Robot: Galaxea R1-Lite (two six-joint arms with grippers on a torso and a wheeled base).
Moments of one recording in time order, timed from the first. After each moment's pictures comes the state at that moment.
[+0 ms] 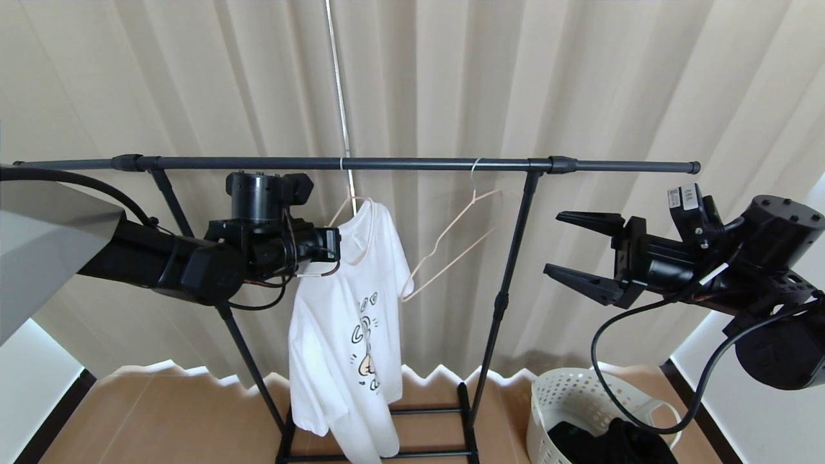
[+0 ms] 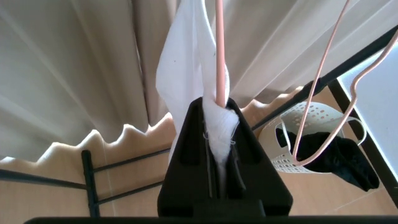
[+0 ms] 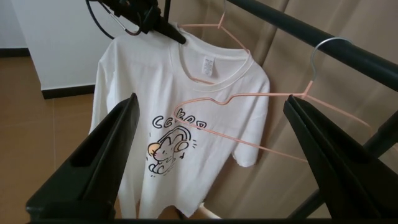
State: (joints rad) left arm -0.29 2.06 -1.23 -0.44 -0.06 -0.12; right arm 0.09 1.89 -0.69 -1.29 1.02 -0.11
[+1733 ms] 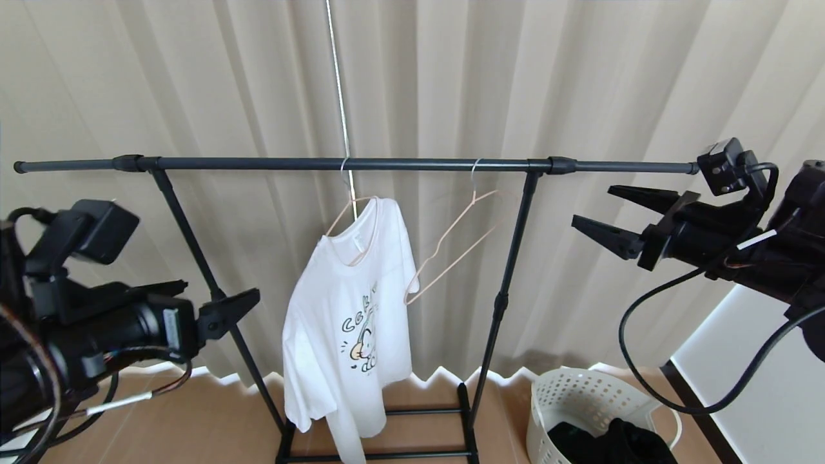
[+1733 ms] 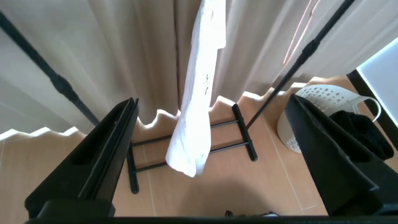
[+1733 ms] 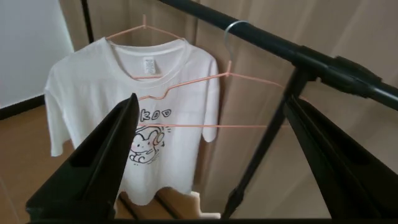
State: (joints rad) left arm -0.30 1.23 -0.53 -0.36 0.05 -0.04; right arm 0.07 1.68 -0.75 -0.91 0.59 -0.09
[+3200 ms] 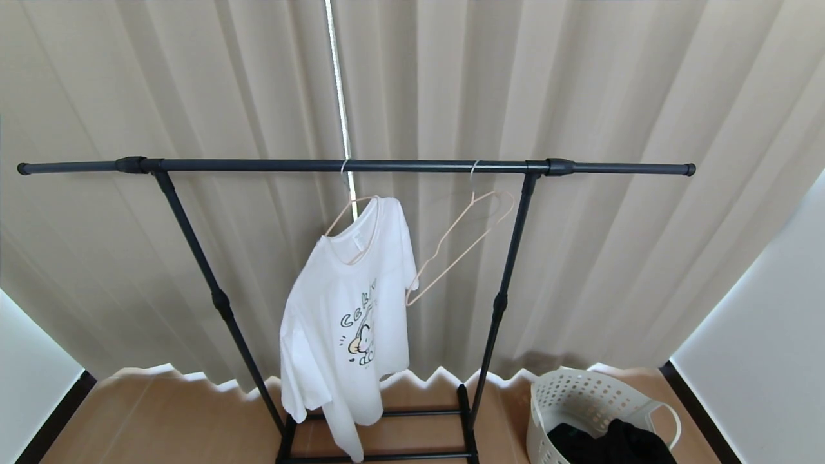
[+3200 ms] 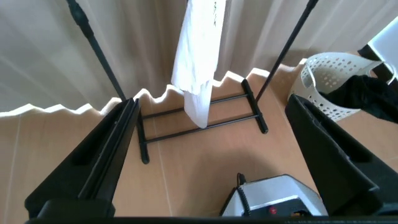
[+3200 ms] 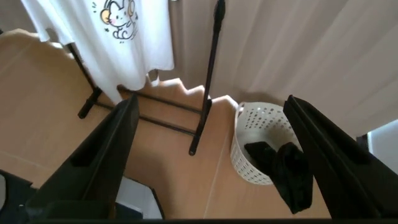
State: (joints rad) left arm -0.29 0.52 0.00 -0.17 0.08 0.01; right arm 0.07 0.24 -0.02 0.04 0.17 -0.09
